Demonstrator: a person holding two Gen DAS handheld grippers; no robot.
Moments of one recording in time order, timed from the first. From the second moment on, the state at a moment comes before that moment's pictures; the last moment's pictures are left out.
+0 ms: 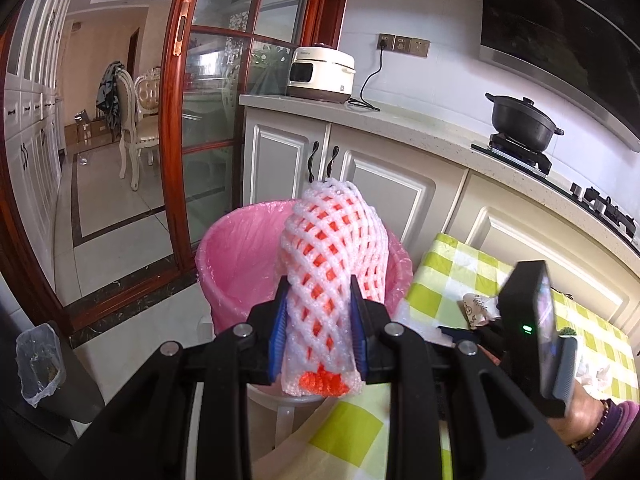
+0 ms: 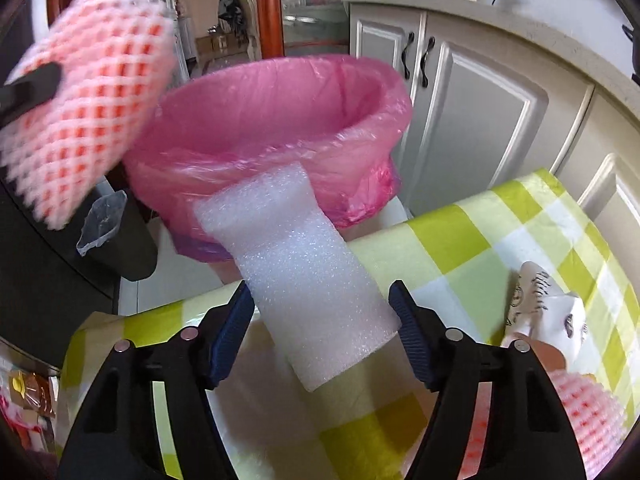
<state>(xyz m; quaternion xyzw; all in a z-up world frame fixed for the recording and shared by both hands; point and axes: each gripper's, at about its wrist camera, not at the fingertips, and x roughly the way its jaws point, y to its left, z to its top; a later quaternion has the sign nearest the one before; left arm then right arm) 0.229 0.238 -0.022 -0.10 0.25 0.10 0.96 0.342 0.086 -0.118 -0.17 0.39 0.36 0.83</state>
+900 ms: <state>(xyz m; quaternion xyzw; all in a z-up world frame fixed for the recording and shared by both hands) 0.289 0.301 -0.029 -0.15 0.25 0.16 0.94 0.435 0.142 -0.040 -0.02 0.36 0.39 0.85</state>
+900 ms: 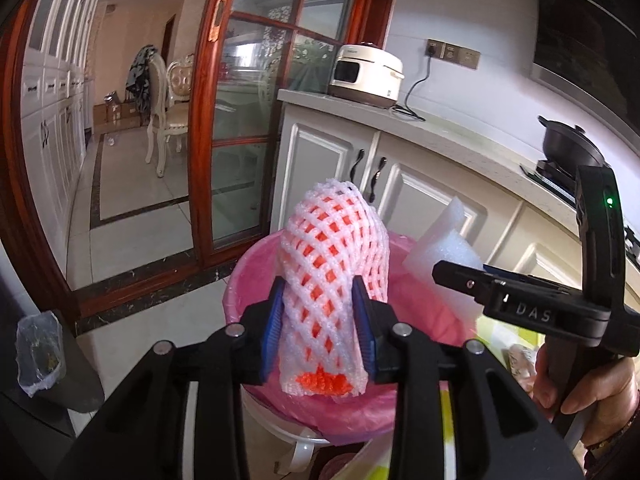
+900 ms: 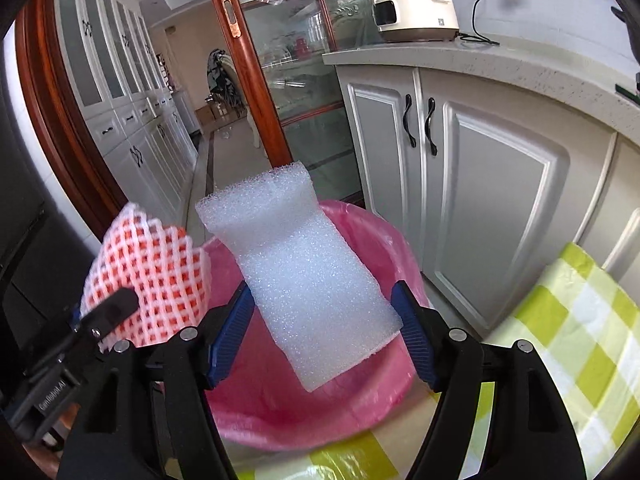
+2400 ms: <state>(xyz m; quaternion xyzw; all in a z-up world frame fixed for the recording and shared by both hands) 0.164 0.032 -0.083 -0.10 0.32 -0.01 0.94 0.160 -0.197 -0.087 -0.07 0.34 0.13 0.93</state>
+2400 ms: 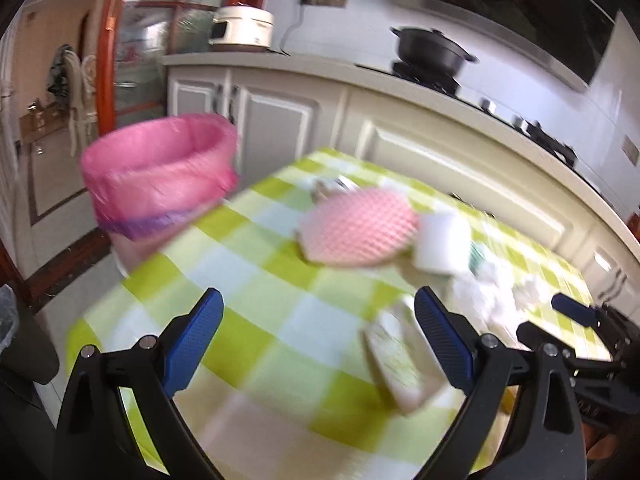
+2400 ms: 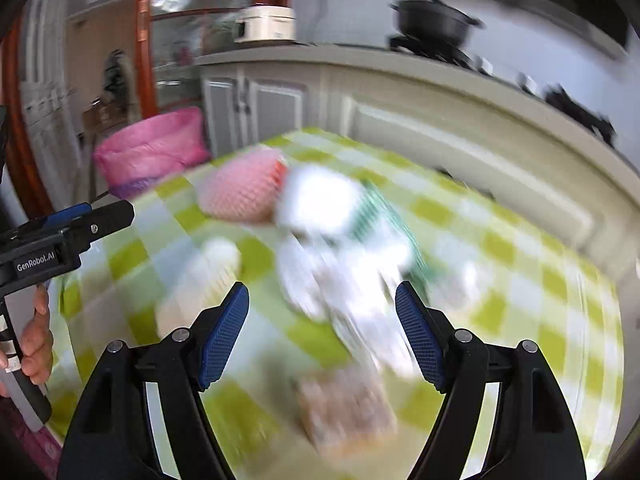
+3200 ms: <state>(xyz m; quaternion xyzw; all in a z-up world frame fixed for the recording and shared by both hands) 0.193 -0.034 -0.137 -0.02 0.38 -0.03 0.93 0.148 -0.216 -0.146 -0.04 0.40 0.10 0.91</state>
